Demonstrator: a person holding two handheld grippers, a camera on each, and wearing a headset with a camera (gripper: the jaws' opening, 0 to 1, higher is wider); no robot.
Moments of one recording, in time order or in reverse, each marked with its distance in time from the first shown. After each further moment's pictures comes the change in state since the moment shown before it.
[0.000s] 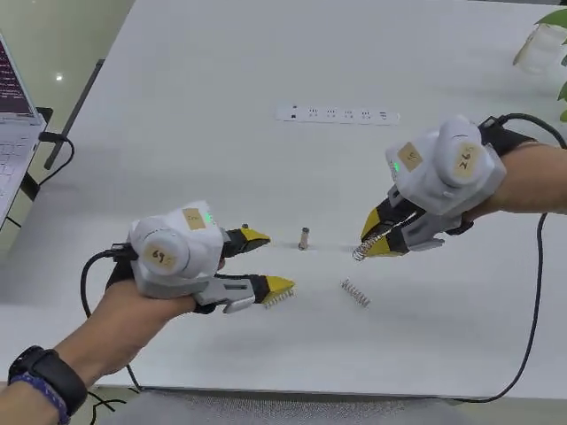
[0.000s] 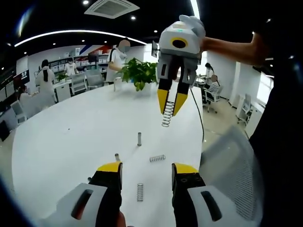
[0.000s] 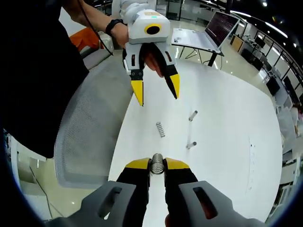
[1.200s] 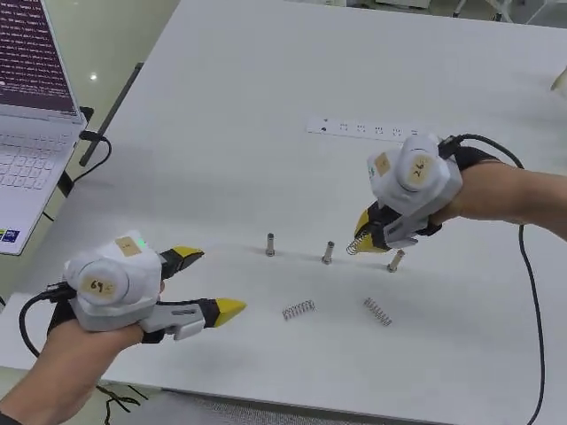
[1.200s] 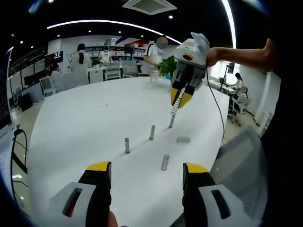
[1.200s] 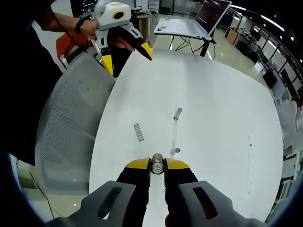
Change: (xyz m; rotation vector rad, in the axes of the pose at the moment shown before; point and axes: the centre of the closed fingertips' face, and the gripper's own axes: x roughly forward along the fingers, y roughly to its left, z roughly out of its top) left arm -0.075 0.044 -0.061 -0.187 0.027 0.245; right arm 0.049 -0.057 0.005 0.045 0.043 -0.031
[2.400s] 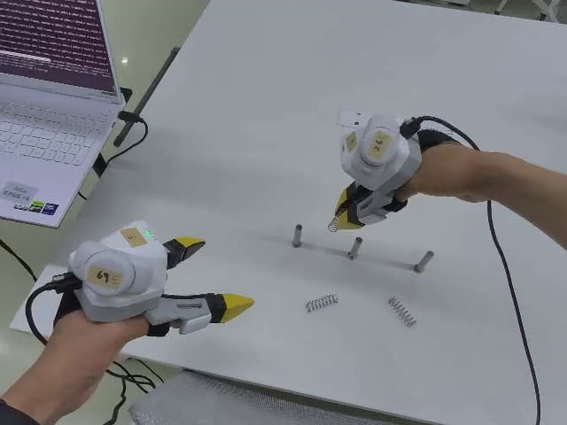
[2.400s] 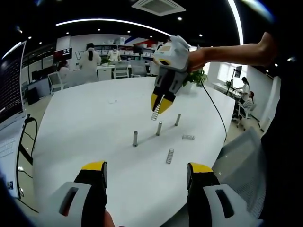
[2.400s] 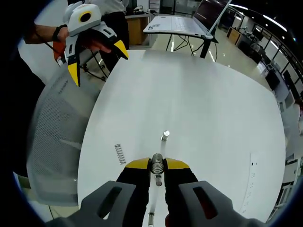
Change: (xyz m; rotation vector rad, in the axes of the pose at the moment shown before) left arm -0.022 0.015 -0.014 -0.047 -0.004 0.057; right arm 0.054 -0.038 0.055 -0.008 0.004 0.019
